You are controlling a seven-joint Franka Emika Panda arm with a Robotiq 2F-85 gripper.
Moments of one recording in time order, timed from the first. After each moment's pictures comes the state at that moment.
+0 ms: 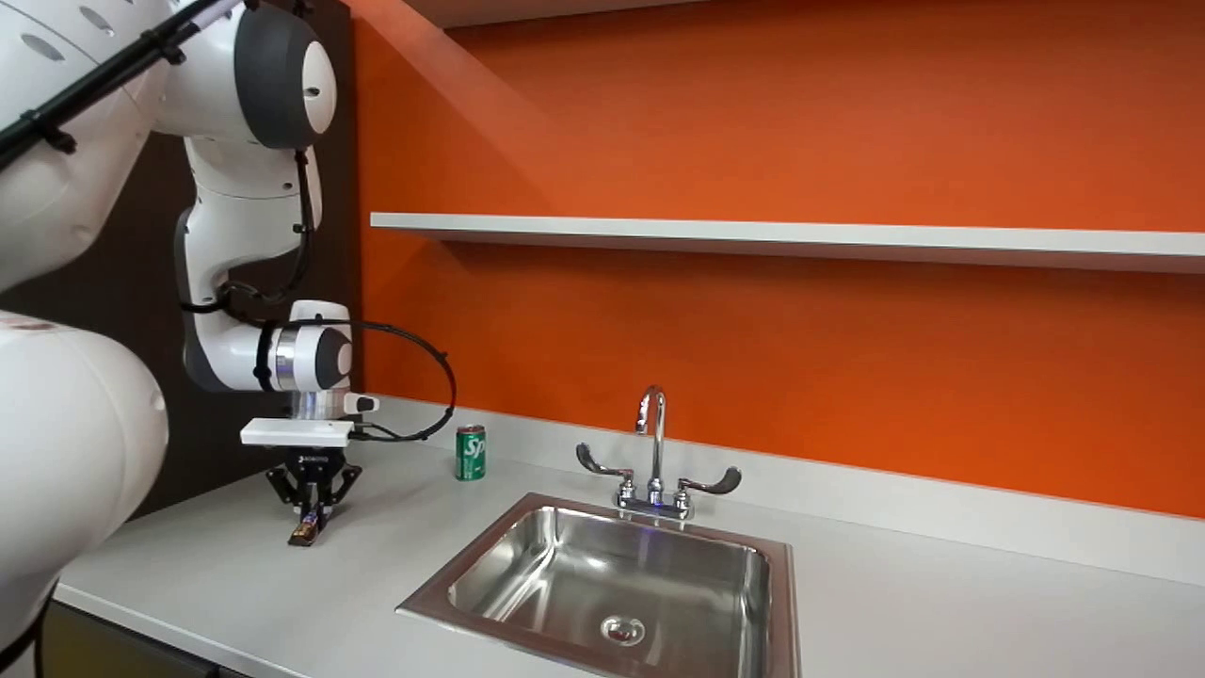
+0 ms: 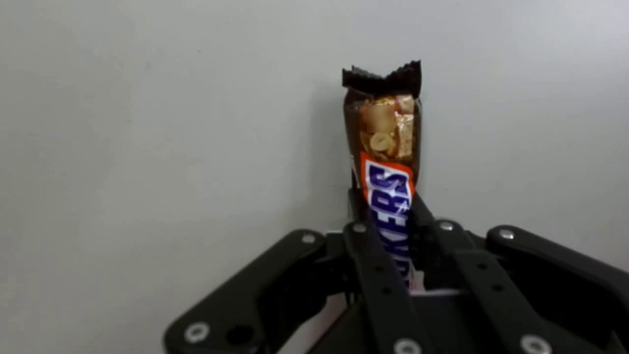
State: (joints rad) arm 0.33 0.56 0.16 -2.03 -0.10 2.51 0.04
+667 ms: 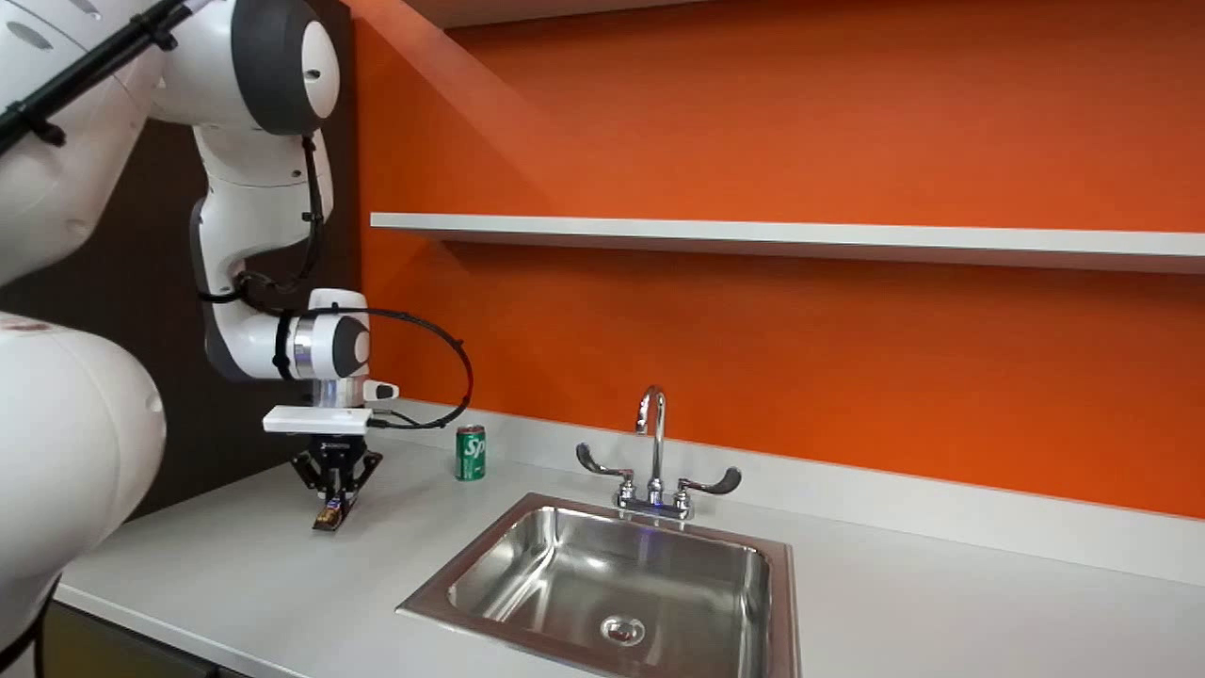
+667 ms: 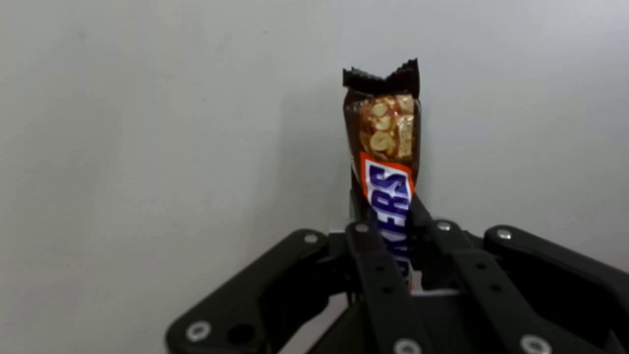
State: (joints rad) arm 0.31 0.53 0.13 -2.03 -0.10 2.51 0.04
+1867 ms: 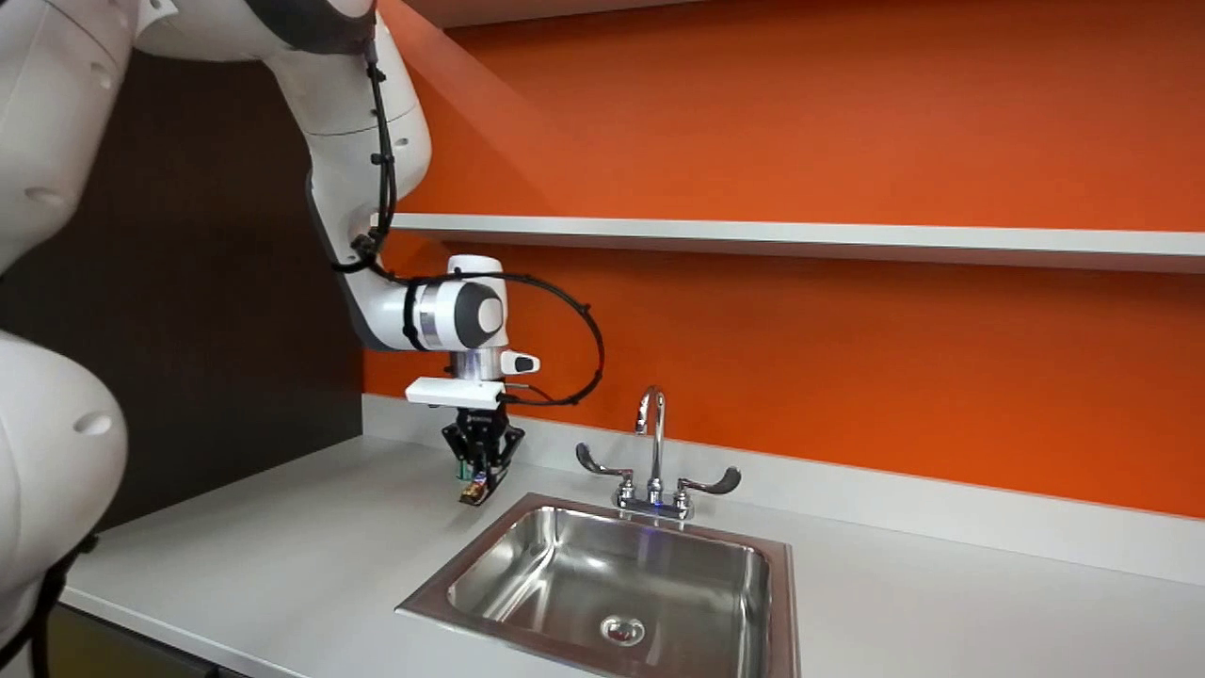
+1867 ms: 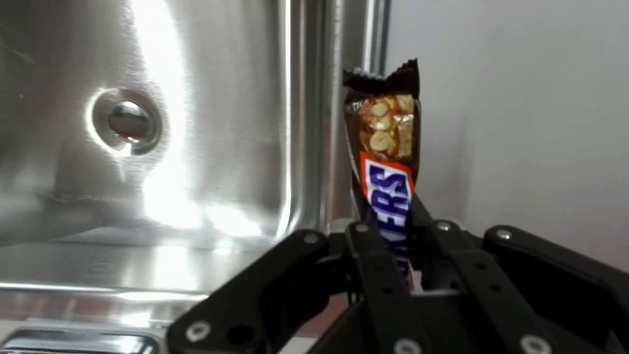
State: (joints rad) arm 0.06 0.36 -0.03 -2.12 -0.09 2.51 0.04
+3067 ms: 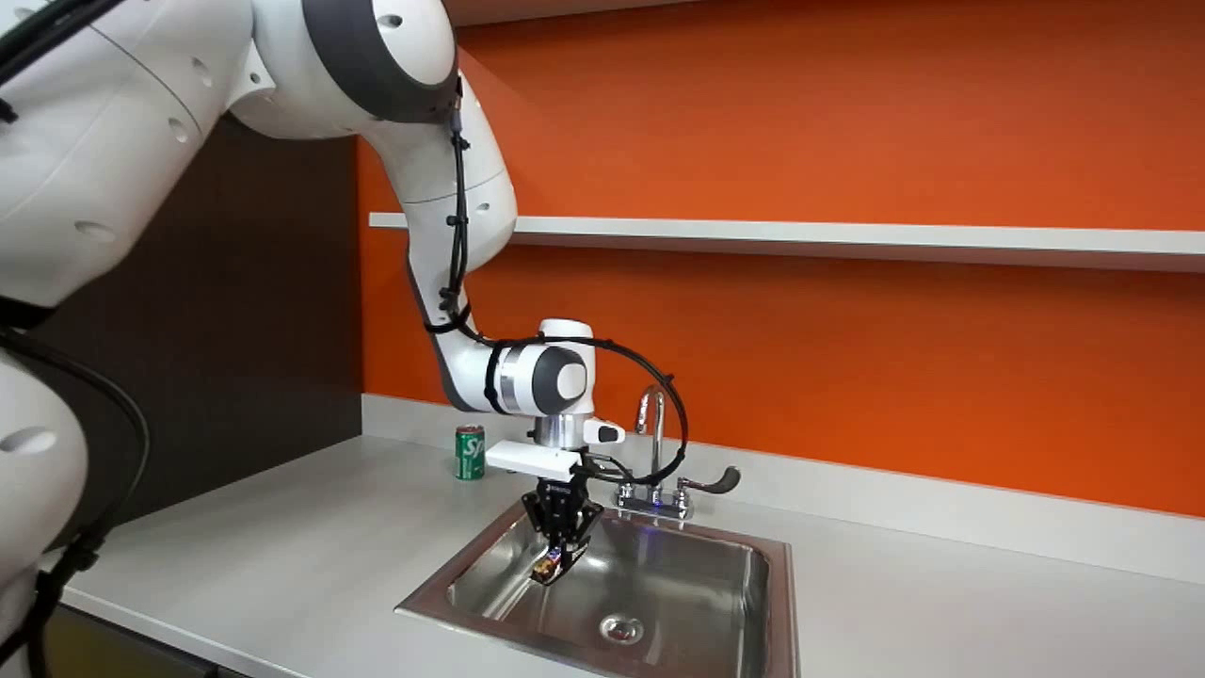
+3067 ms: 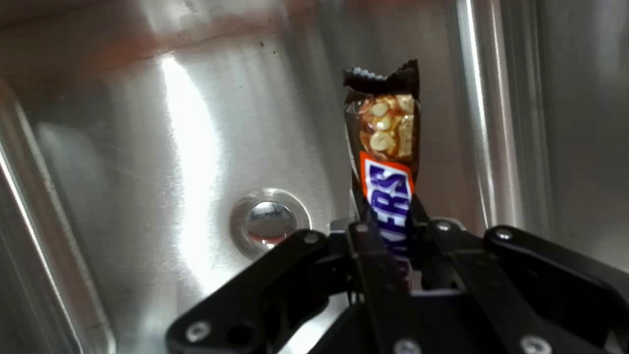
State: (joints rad) arm -0.09 0.56 -0.11 -2.05 -0.06 2.51 0.04
